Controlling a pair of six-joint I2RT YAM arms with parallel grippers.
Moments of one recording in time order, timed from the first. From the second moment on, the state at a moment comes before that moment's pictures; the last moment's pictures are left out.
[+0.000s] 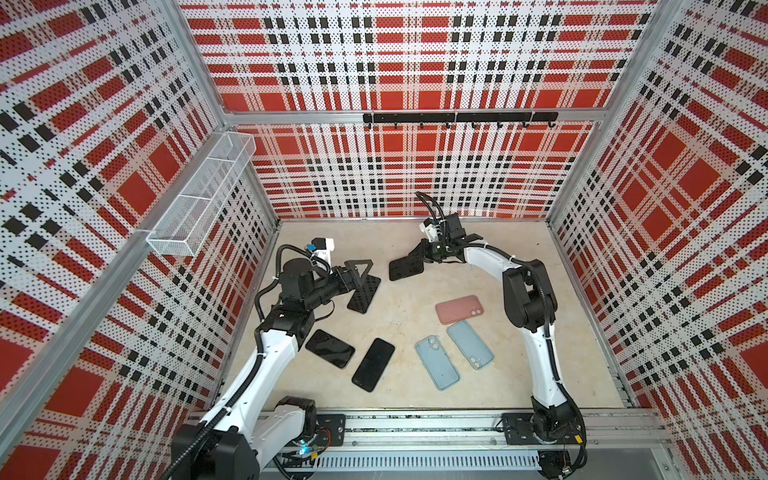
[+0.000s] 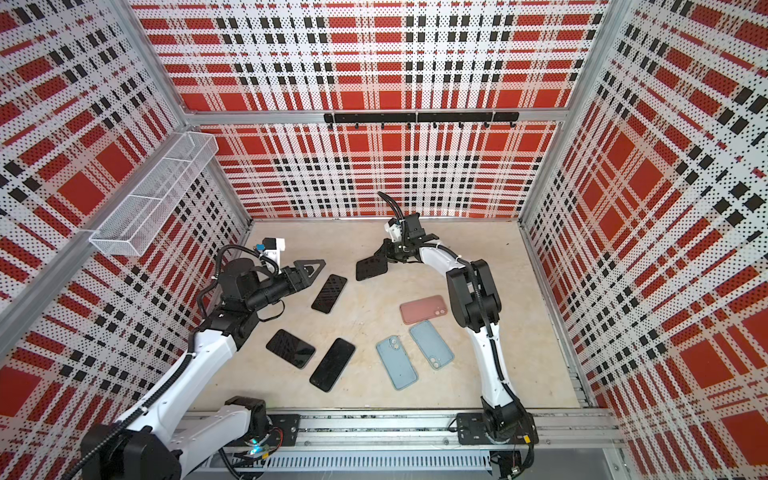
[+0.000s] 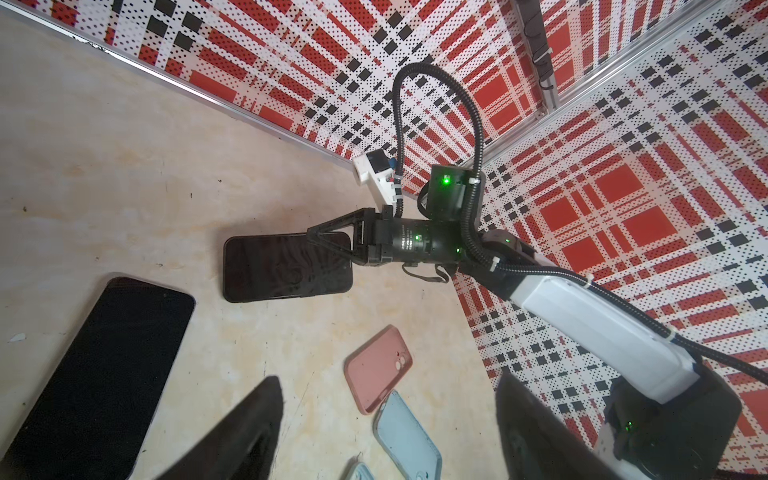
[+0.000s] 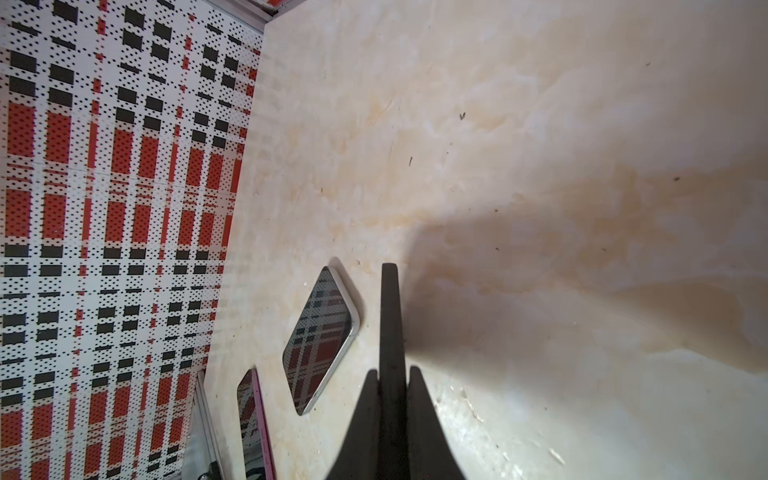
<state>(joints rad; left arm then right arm) -0.15 1.03 0.74 0.04 0.58 -0.67 0.41 2.32 1.86 -0.34 -0.63 0.48</state>
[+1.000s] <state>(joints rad) -0.15 0.86 0.73 -0.21 0.43 -0.56 0.41 2.37 1.84 -0.36 -0.45 0.52</state>
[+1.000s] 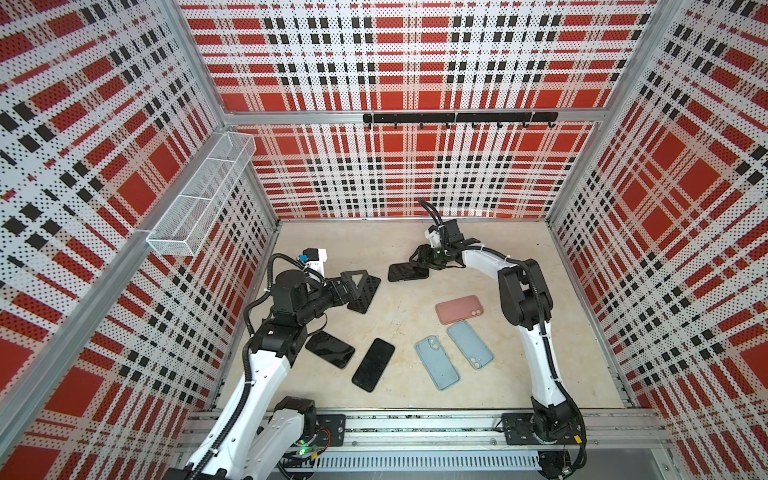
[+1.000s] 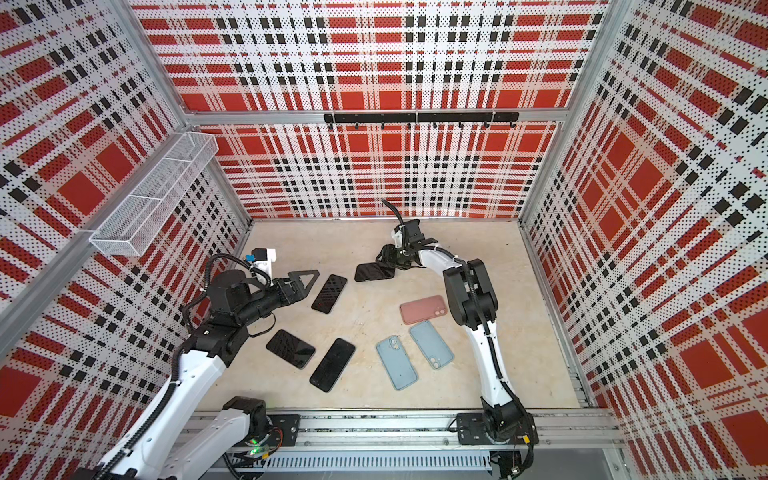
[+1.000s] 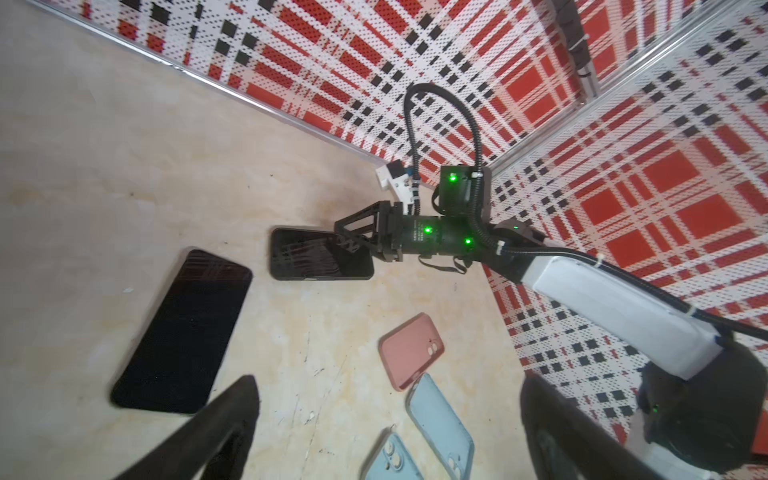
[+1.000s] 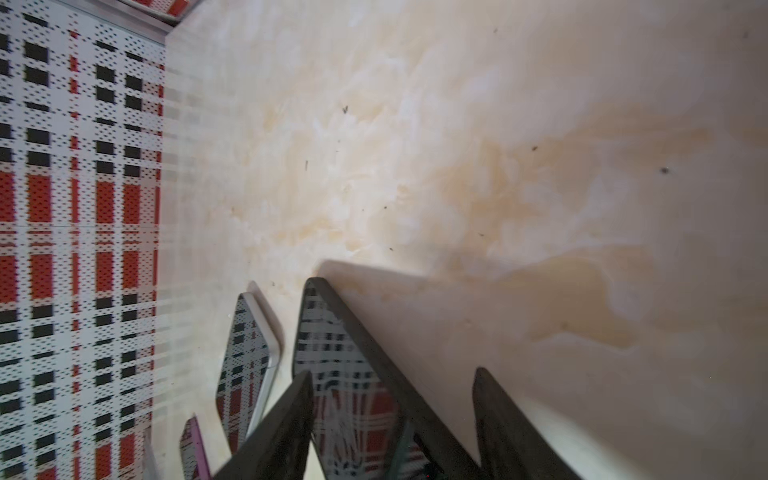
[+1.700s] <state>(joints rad) -0.17 0.77 0.82 -0.47 0.14 -0.50 0.49 1.73 1.43 -0.43 -0.12 0.41</state>
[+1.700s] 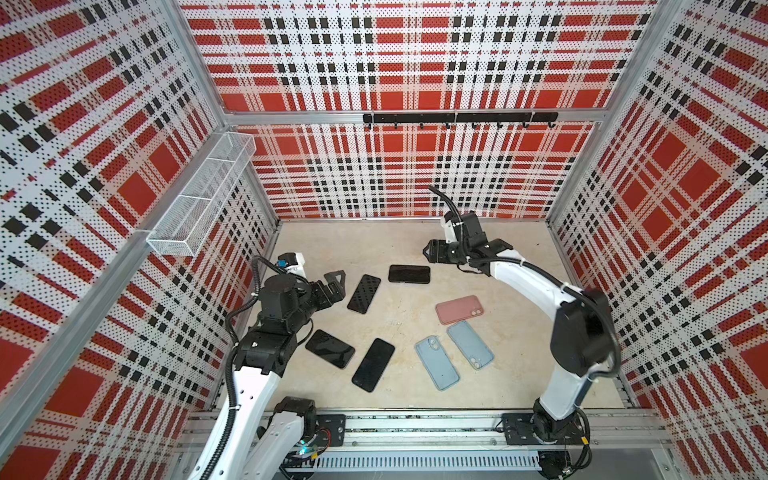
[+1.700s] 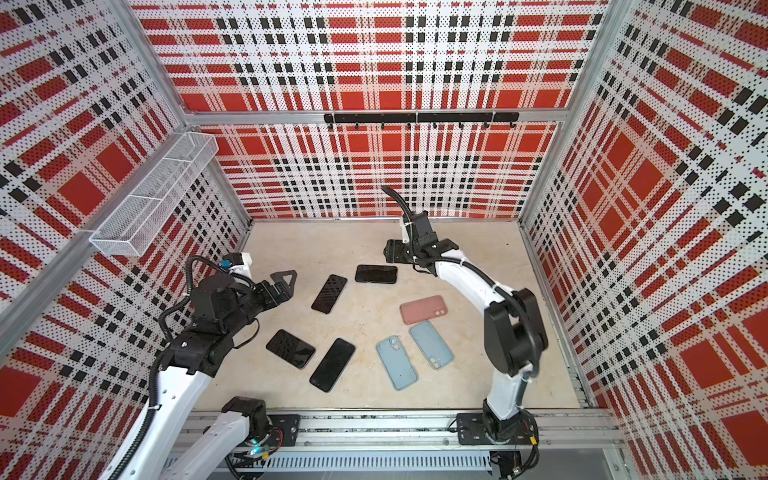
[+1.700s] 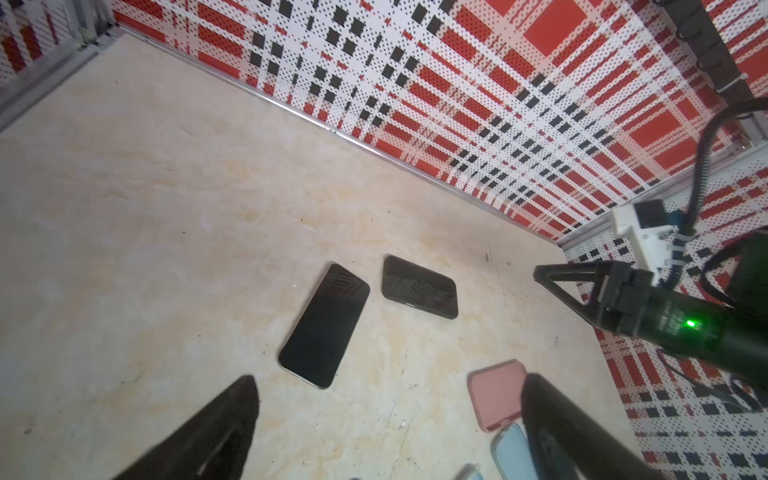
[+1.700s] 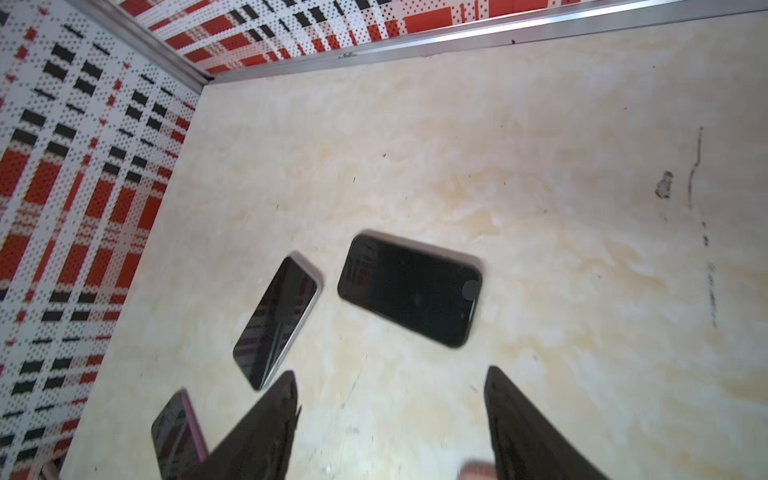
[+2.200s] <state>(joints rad) -0.50 1.02 0.82 -0.67 -0.02 -0.59 0.49 1.38 0.98 -0.55 0.00 0.38</state>
